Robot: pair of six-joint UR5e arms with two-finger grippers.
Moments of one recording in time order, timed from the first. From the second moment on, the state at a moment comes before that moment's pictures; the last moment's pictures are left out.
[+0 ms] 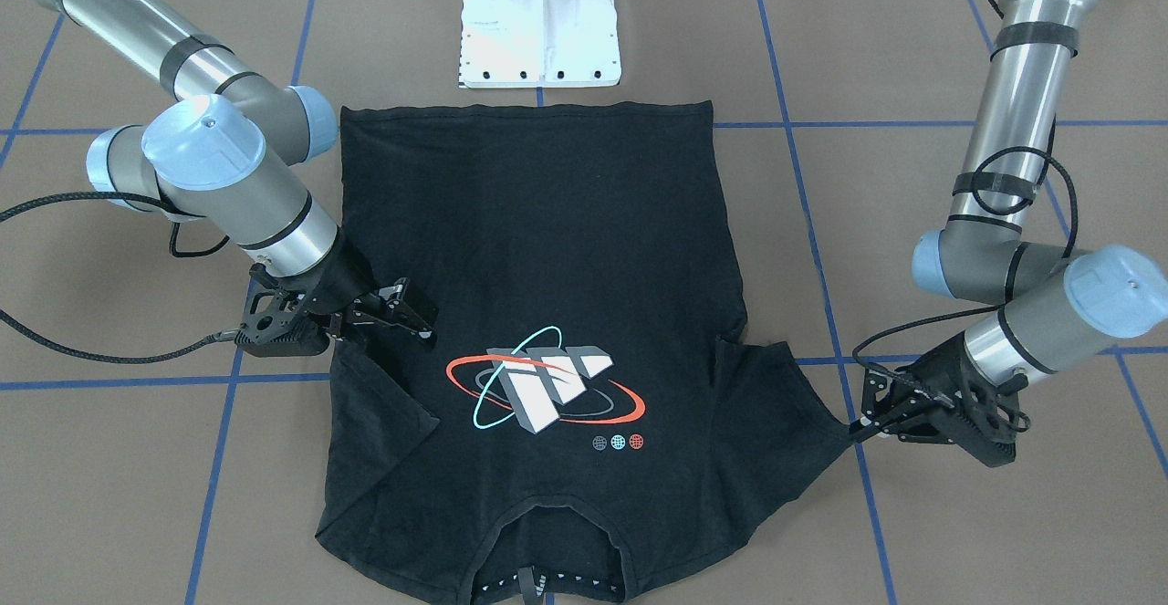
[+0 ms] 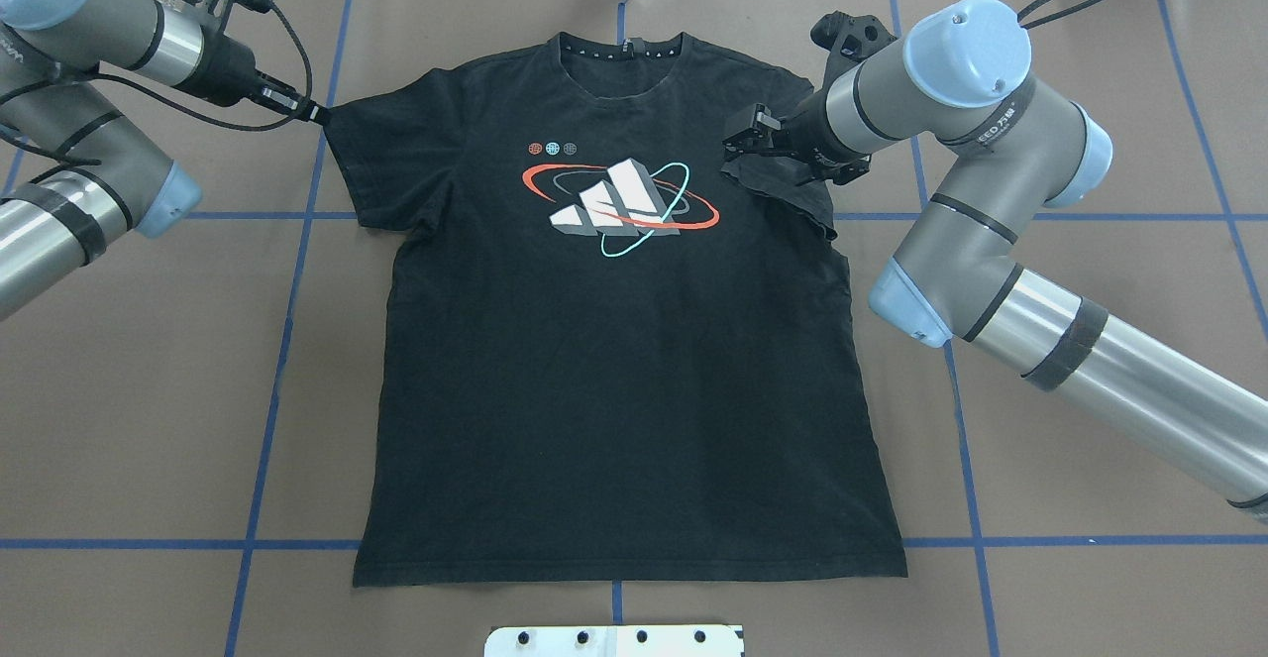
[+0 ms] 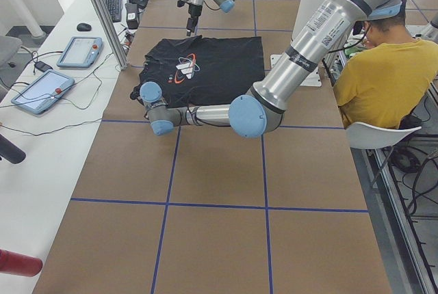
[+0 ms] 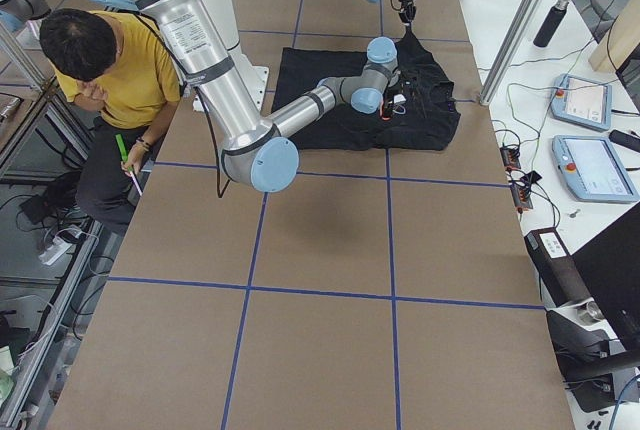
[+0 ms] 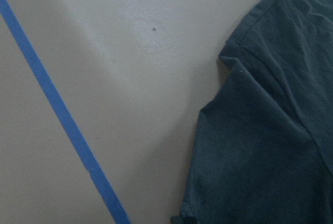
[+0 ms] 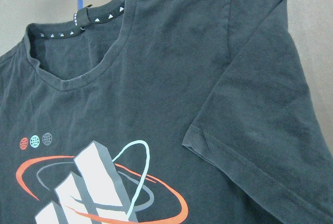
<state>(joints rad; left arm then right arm) -1.04 -2.21 -0.85 -2.78 -2.34 -0.57 0.79 -1.00 1.47 -0.97 2.01 1.35</state>
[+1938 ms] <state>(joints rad) -0.83 -2.33 -1.08 -2.63 -2.10 -1.18 0.79 -1.00 1.46 -0.97 2.02 1.35</state>
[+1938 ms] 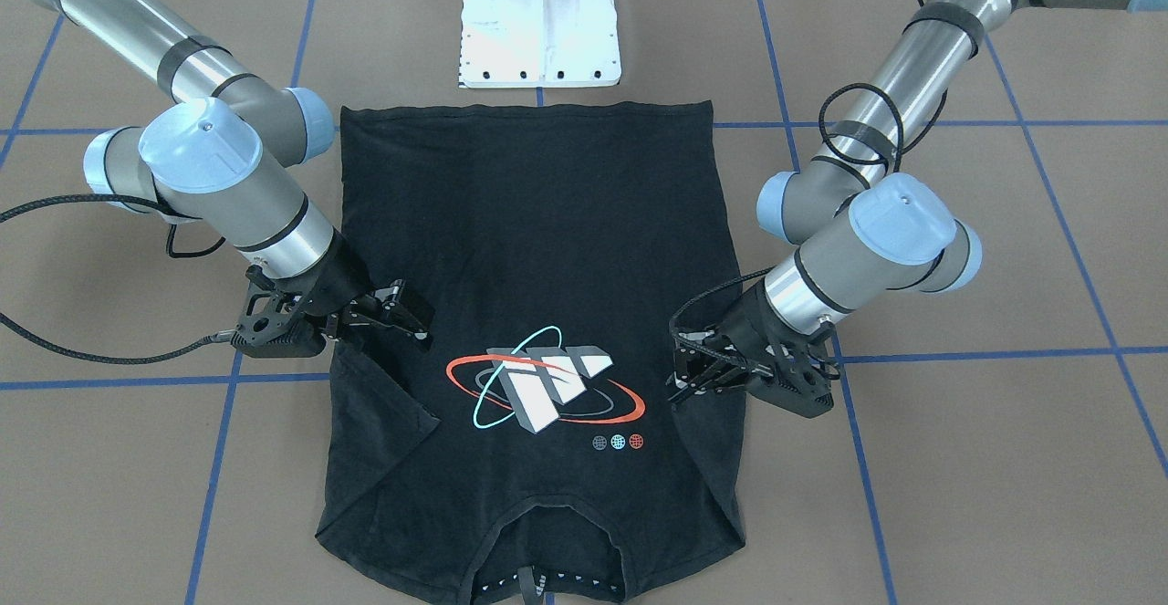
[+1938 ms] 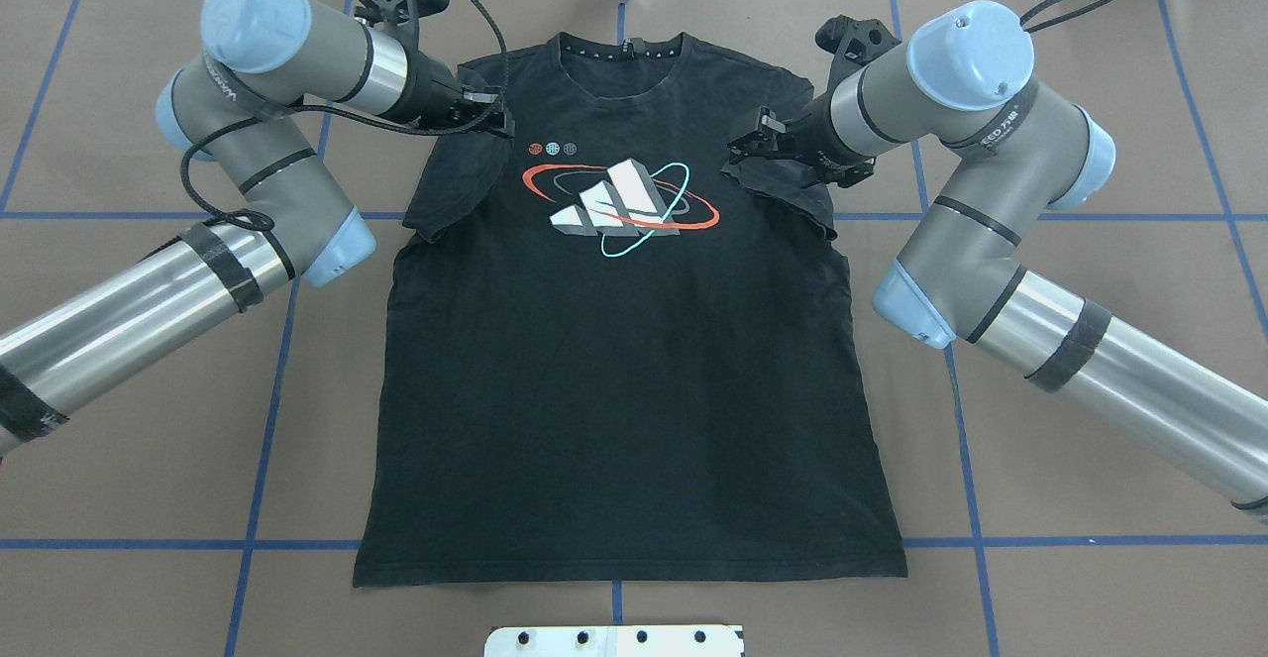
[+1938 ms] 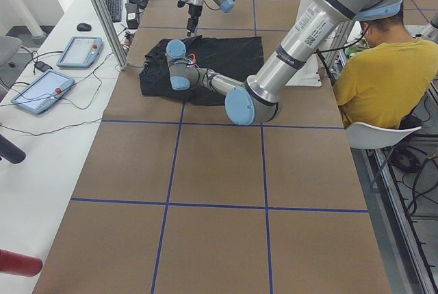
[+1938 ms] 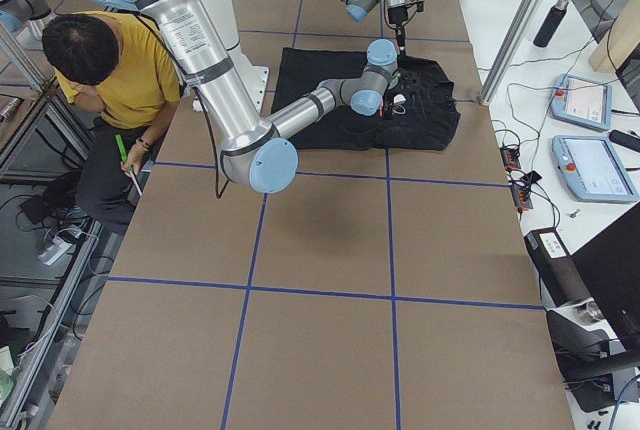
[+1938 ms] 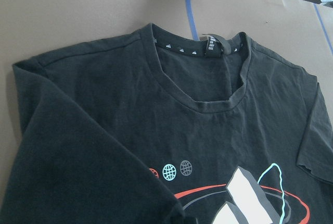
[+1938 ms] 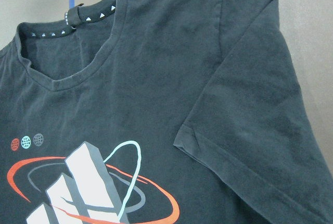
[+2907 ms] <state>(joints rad) -0.81 -2.26 -1.20 -2.63 -2.06 -1.20 0.76 -1.06 1.54 -0.97 1.97 1.61</state>
